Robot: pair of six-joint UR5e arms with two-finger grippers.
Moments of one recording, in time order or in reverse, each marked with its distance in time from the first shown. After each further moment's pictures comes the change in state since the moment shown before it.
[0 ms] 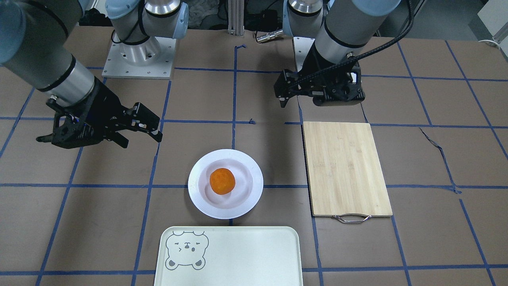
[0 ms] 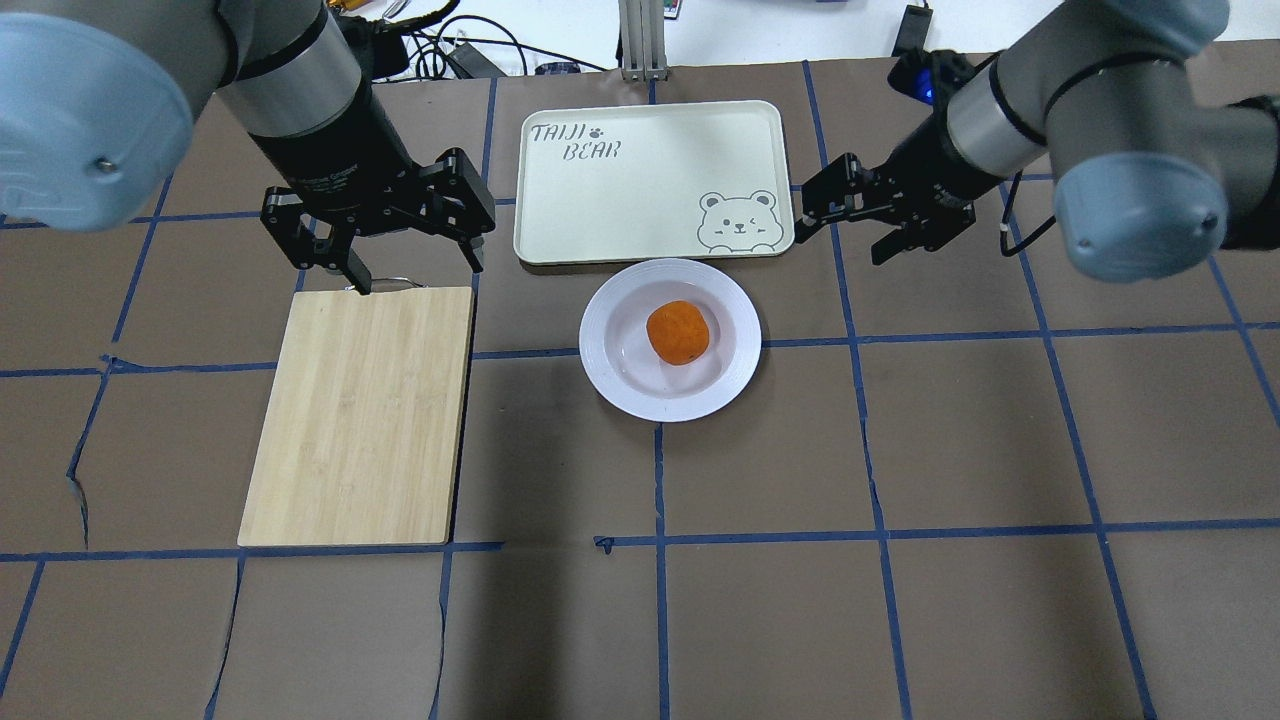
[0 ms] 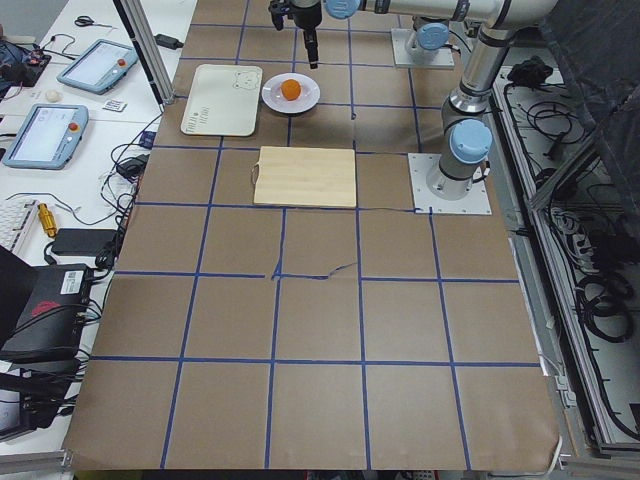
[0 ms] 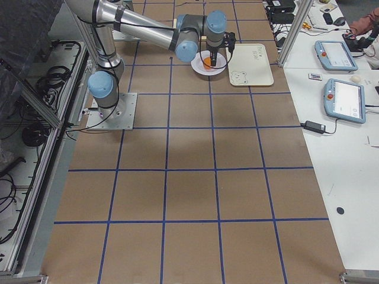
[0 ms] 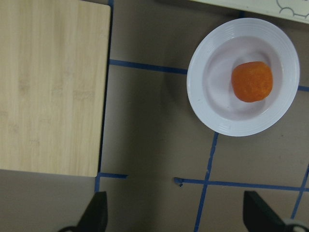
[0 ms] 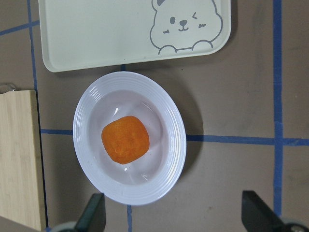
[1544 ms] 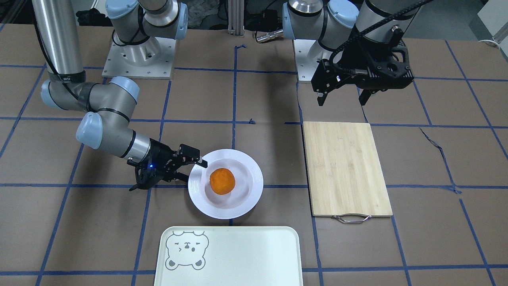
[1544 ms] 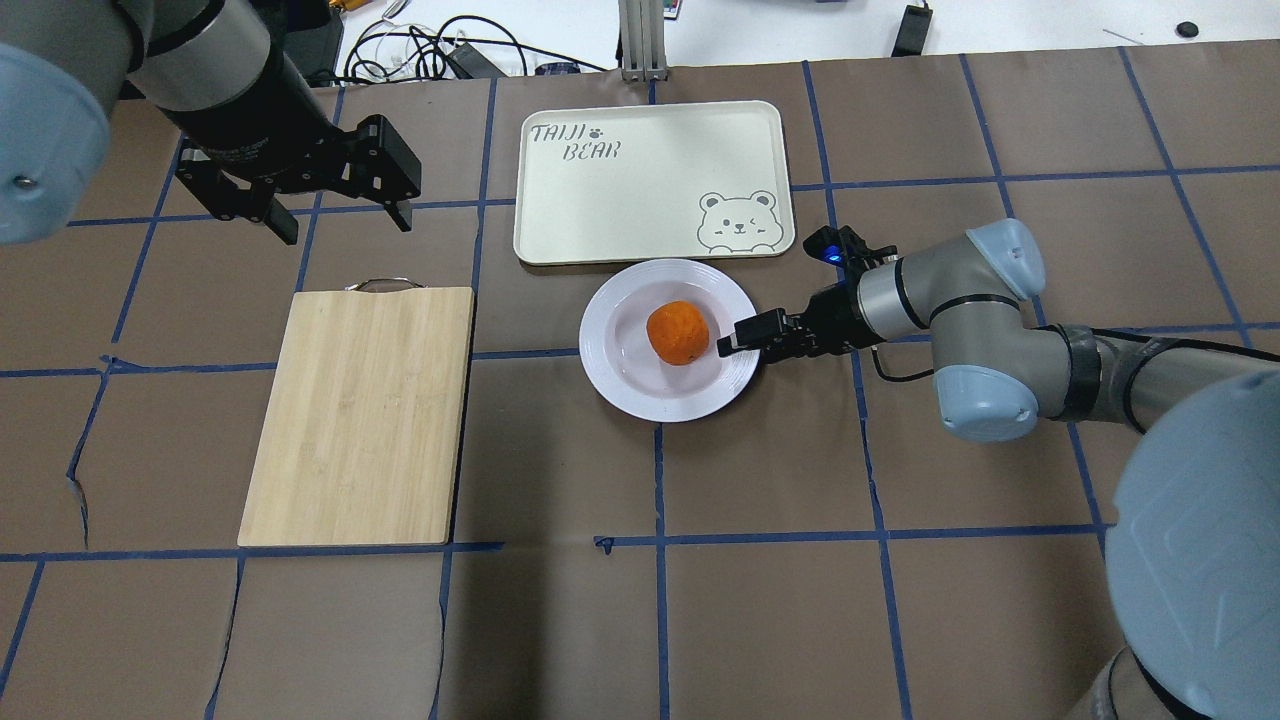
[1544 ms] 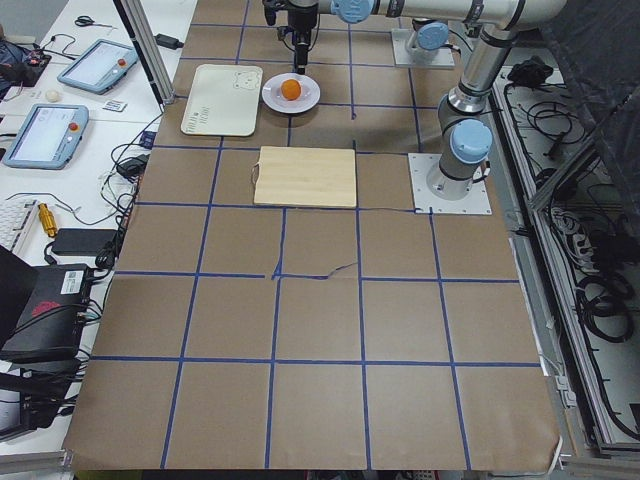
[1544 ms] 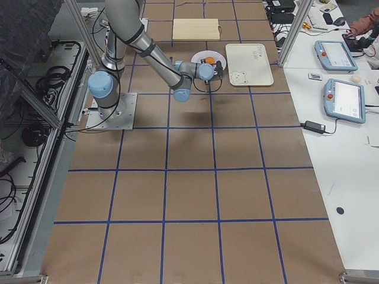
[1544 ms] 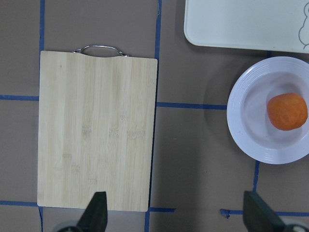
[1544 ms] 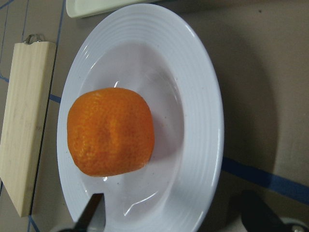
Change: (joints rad) left arm 0.060 0.028 -0.020 0.120 0.064 0.087; right arm 0.000 0.300 0.227 -0.432 0.321 -0.214
